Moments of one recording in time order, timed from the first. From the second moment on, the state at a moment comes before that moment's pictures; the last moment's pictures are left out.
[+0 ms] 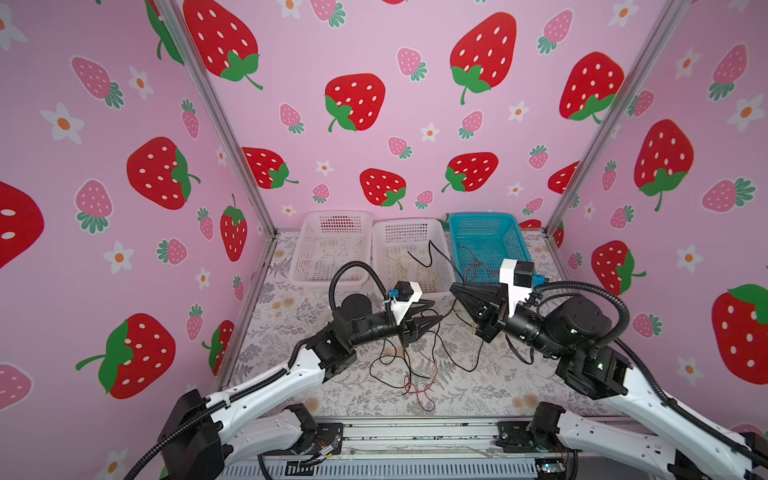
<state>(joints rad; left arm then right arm) -0.82 1.09 0.73 0.34 0.44 -0.05 1.04 0.79 0.98 -0.01 -0.12 0.18</state>
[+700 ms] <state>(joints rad) -0.82 1.11 1.09 -0.08 0.26 -0.19 1.04 0.56 0.58 0.03 0.18 0.28</state>
